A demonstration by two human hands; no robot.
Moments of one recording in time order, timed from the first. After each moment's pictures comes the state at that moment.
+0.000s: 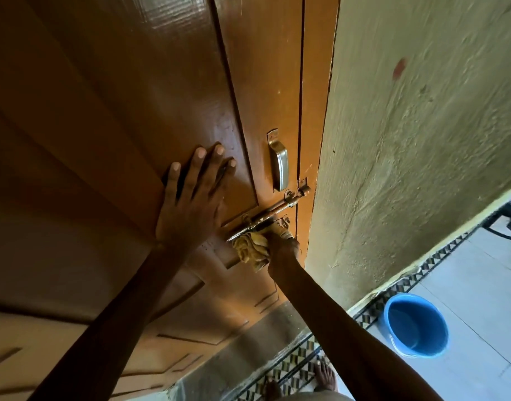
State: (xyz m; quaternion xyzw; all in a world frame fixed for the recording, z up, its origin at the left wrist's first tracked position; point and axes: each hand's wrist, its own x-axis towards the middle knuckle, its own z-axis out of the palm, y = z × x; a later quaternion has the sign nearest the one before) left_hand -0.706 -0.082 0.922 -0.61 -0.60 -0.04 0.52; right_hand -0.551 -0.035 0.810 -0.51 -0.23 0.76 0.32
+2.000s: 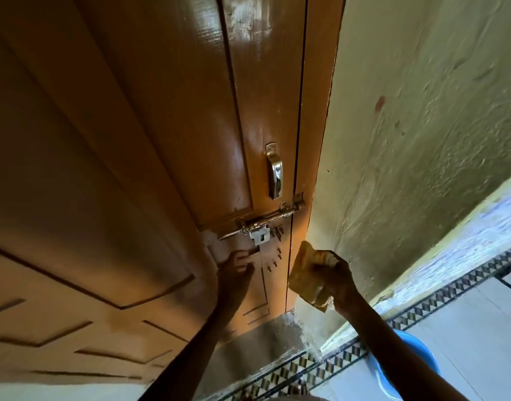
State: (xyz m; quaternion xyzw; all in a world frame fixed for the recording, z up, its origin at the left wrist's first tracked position) left_hand -0.598 -0.113 0.759 -0.36 -0.78 -0.46 -0.24; right_hand -0.398 -0.007 0.788 -0.53 -0.48 0.65 0.25
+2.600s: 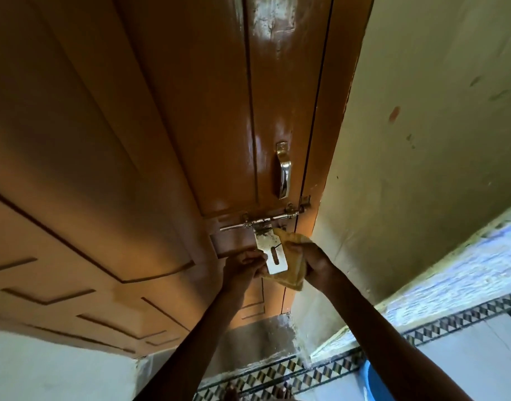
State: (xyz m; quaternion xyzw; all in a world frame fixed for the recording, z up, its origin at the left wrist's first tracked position) left_hand -0.572 -0.095 0.776 -0.13 -0.69 -0.59 -0.41; right_hand -0.441 0.024 0.811 -0.37 -0.44 0.80 0.16
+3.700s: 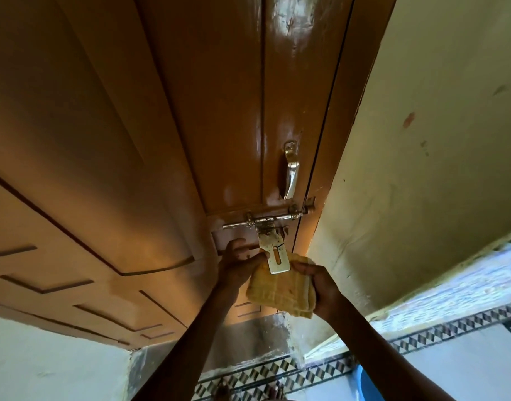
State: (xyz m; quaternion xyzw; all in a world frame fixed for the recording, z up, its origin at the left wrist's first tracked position) left_hand -0.580 -0.099 0.789 -0.14 -0.77 -0.53 -0.33; right_hand -0.416 0.003 0.778 -0.37 -0.31 0.87 0.11
